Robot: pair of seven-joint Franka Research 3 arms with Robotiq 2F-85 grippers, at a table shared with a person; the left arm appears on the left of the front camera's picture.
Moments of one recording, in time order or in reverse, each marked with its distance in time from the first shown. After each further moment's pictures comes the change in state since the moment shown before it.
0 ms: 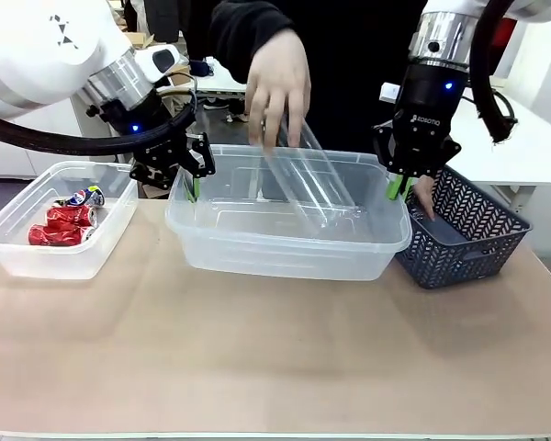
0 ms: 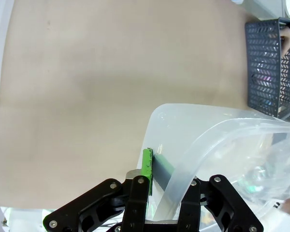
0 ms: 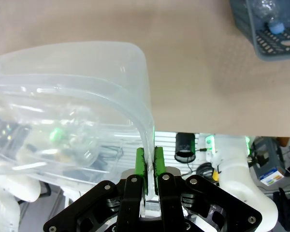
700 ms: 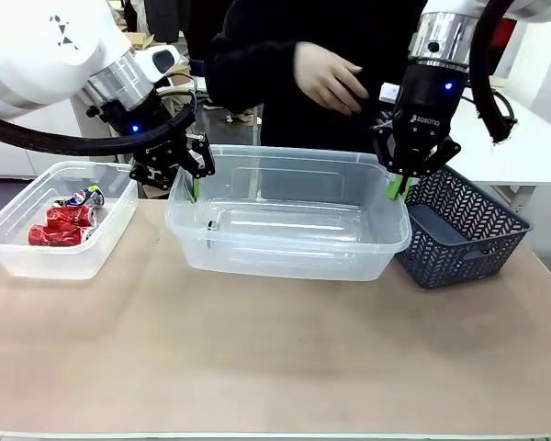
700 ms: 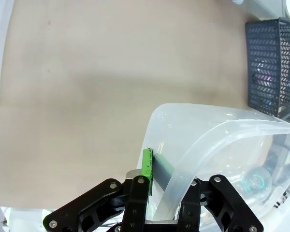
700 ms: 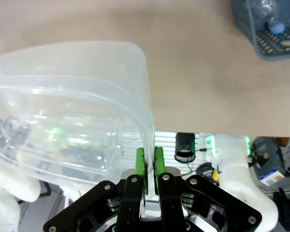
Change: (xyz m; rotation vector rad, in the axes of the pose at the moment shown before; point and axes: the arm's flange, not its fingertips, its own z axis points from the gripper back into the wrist) left arm 0.000 0.000 0.000 0.001 0.001 0.000; right arm 0.000 0.000 0.000 0.000 0.001 0.000
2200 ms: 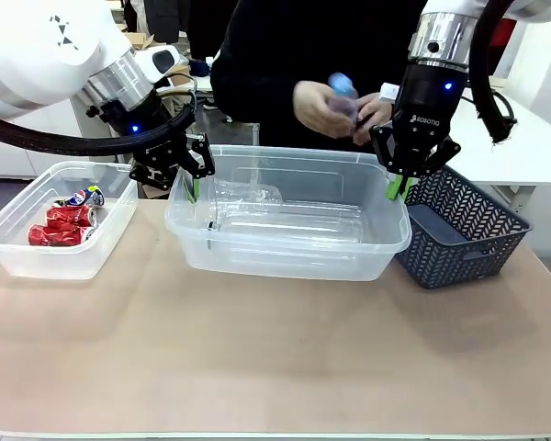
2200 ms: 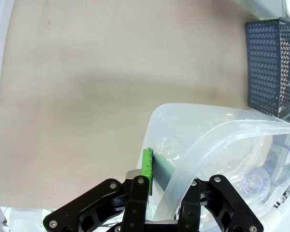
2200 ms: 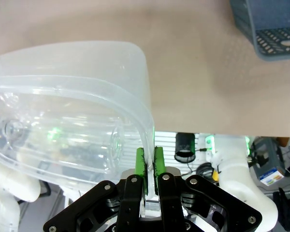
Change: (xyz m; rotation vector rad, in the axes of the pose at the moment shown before) left arm 0.000 0.000 0.000 0.000 0.000 0.000; right arm 0.000 0.000 0.000 0.000 0.000 0.000
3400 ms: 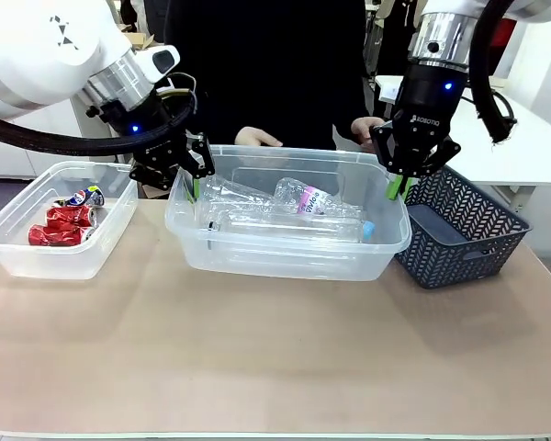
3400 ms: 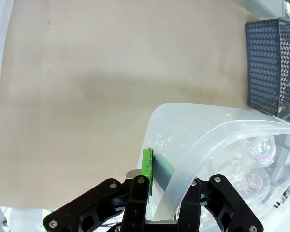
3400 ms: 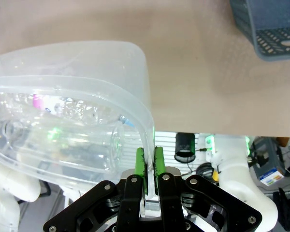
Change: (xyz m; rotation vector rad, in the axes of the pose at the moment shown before) left arm 0.000 0.000 0.000 0.000 0.000 0.000; right arm 0.000 0.000 0.000 0.000 0.000 0.000
